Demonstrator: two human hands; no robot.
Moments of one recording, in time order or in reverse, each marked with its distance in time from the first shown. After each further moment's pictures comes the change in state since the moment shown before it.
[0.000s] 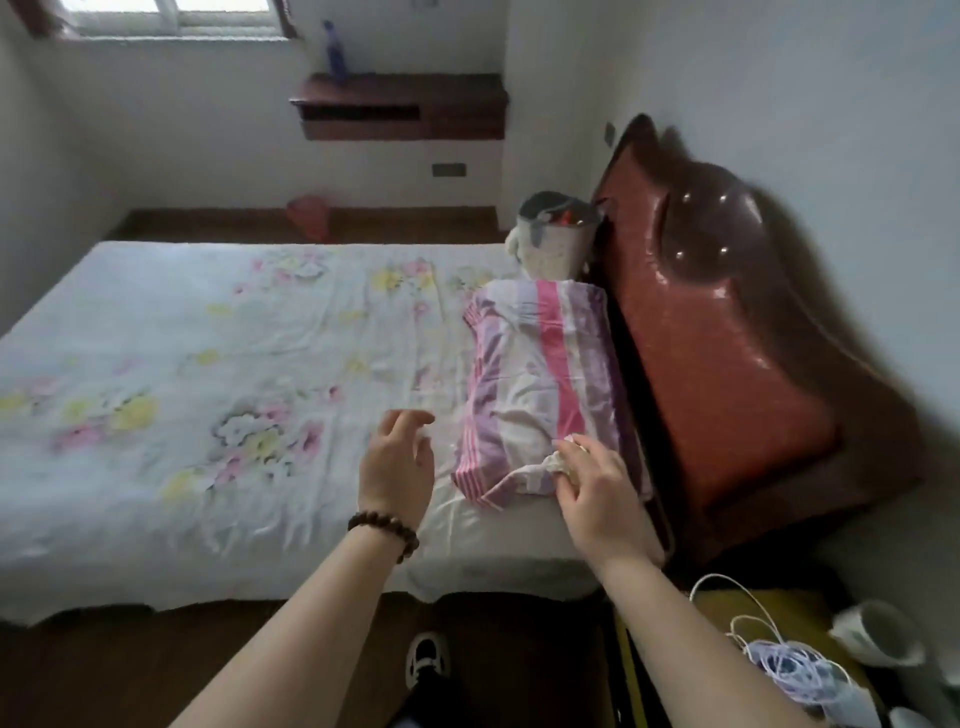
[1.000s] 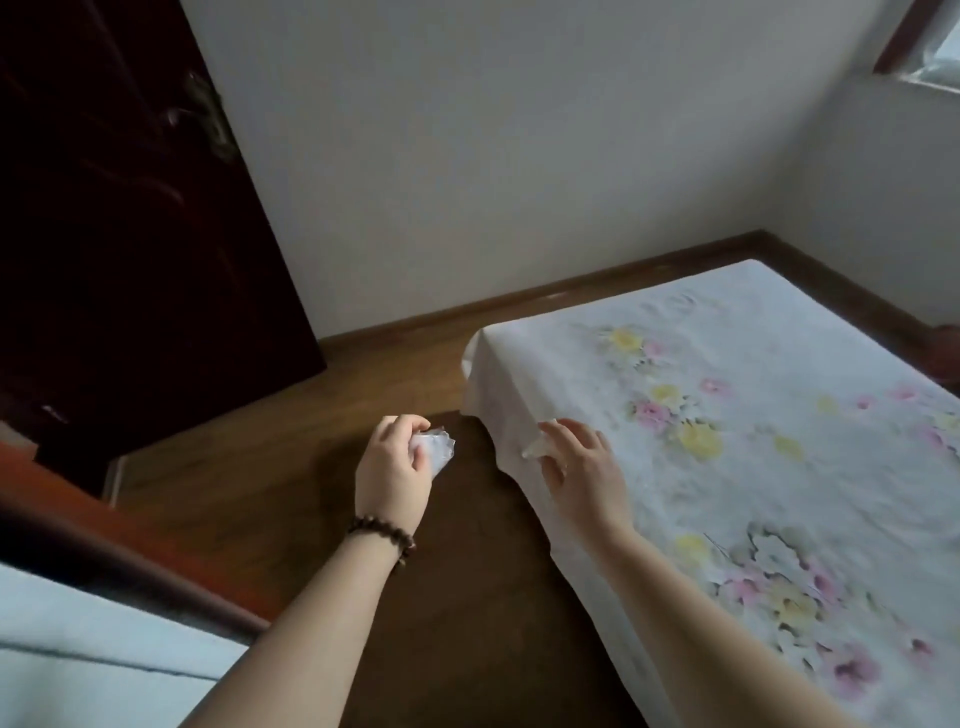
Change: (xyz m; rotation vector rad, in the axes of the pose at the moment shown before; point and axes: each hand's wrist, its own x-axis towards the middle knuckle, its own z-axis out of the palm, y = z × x) left_hand -0.149 -0.445 -0.538 0.389 0.868 -0.811; right_hand -0.122 -0.646 0.446 0.232 -0.679 -1.052
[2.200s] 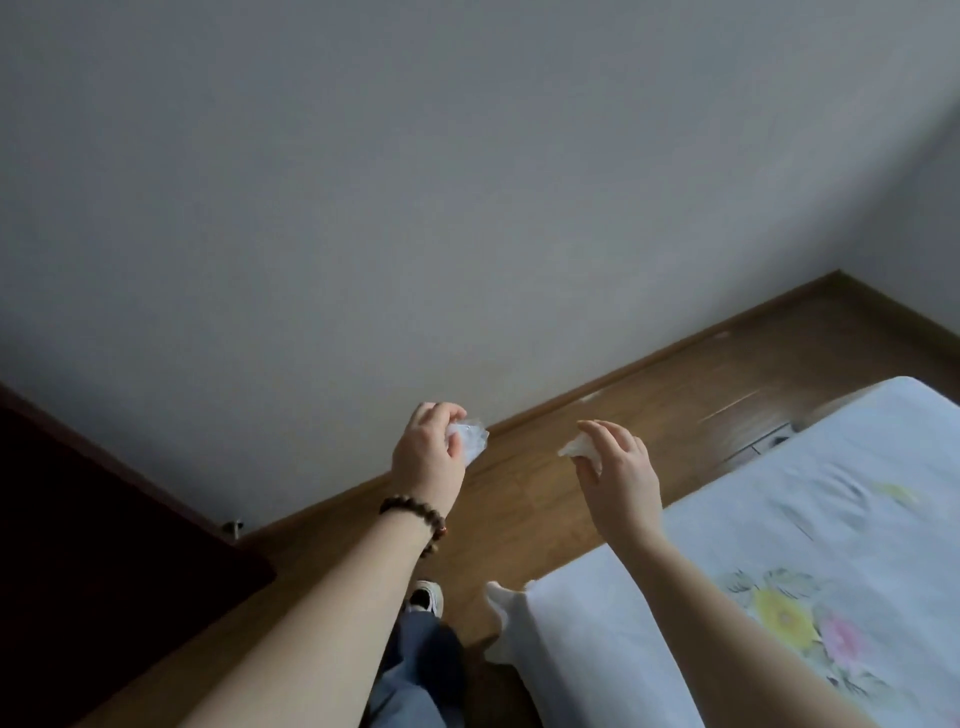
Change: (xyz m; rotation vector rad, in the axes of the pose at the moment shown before) left_hand 0.761 -0.090 0.338 0.007 -0.147 0.104; right_hand 0.758 0.129 0.223 0.014 0.082 0.226
